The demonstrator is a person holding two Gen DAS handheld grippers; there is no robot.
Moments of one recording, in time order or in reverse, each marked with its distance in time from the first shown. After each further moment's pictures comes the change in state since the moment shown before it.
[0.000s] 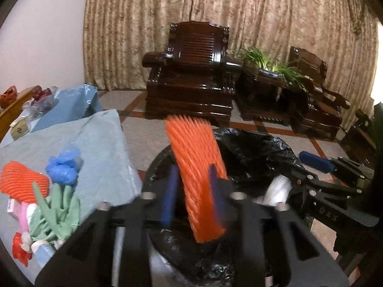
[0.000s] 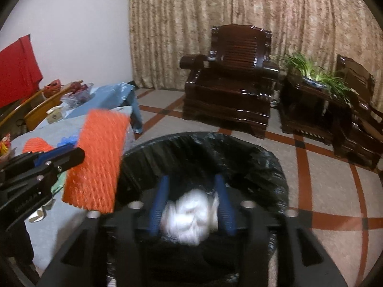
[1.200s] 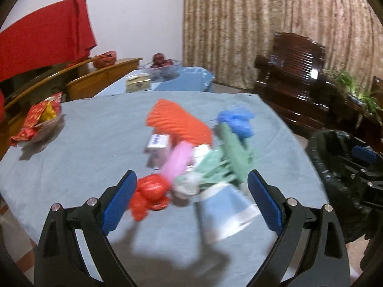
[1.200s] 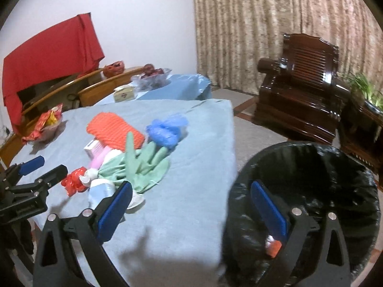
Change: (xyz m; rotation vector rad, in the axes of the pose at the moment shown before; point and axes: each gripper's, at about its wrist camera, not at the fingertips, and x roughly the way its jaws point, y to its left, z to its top) left arm -0.144 0.221 -0.104 -0.269 -0.018 0.512; right arm 0.014 0.212 -0.023 -0.210 0.010 0.336
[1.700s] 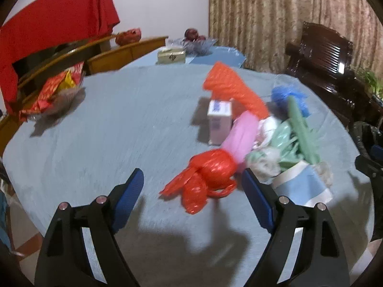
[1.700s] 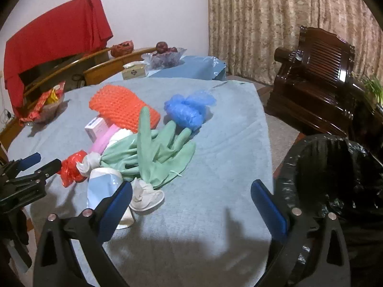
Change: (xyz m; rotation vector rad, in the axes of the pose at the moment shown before) left arm 0.053 0.070 -0.030 -0.065 0.118 0.111; right arm 0.058 0.038 -0.013 -0.050 0.093 0.018
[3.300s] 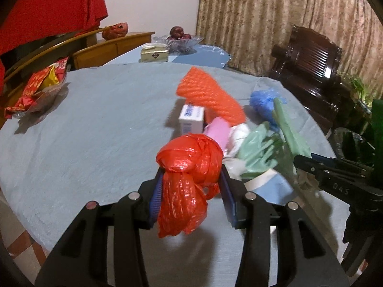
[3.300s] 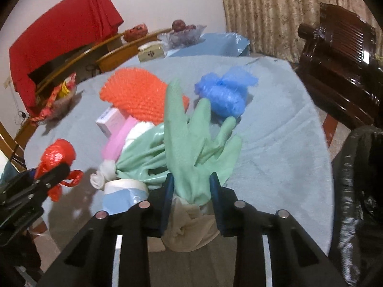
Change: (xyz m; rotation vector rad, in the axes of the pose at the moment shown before) left arm -0.018 -0.025 0.013 -0.017 0.009 -0.129; right arm 0.037 0.017 0.020 0.051 0.111 0.158
